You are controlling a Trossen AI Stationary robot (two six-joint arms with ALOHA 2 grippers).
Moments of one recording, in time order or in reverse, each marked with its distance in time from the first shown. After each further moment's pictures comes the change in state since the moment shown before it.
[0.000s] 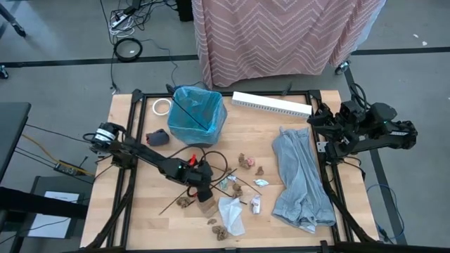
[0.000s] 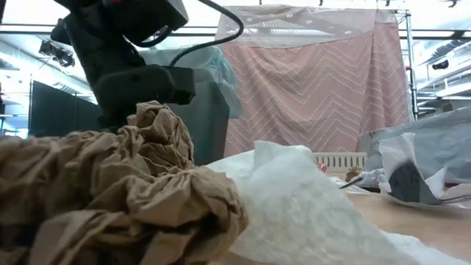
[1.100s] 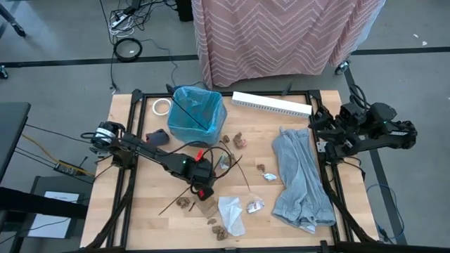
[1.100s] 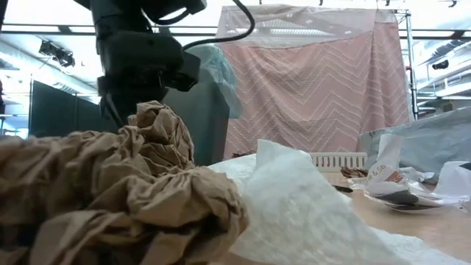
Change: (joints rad) left arm 0.030 -0.030 0.200 -0.366 0.122 -0.074; right arm 0.000 0.000 0.000 -0.002 -0.108 0.000
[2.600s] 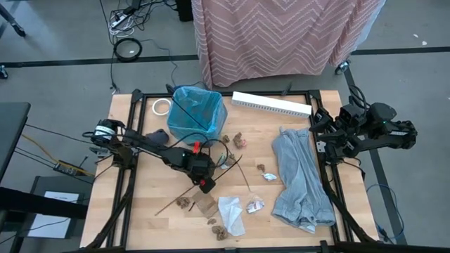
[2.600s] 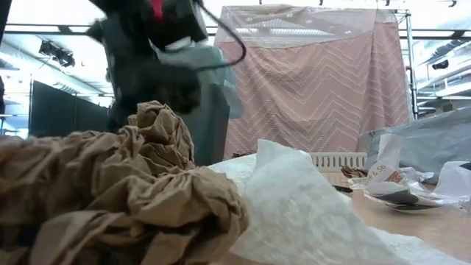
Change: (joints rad) left arm 0.091 -0.029 -0.108 0.175 0.083 -0.071; right arm 0.000 0.000 0.000 -0.004 -0.047 -0.003
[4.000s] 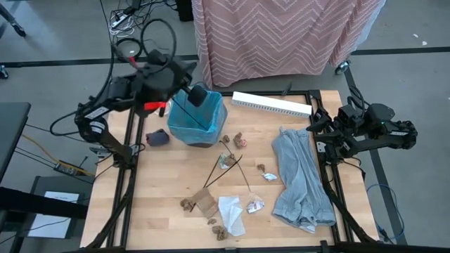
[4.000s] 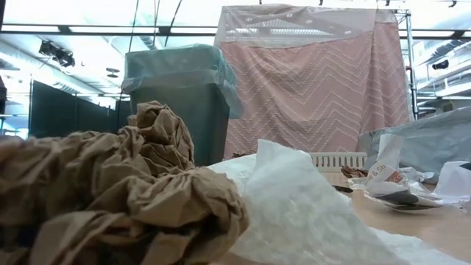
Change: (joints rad) left arm 0.225 -0.117 1.234 -0.560 -0.942 0.847; right arm 0.000 0.000 0.000 -0.049 0.039 -0.032
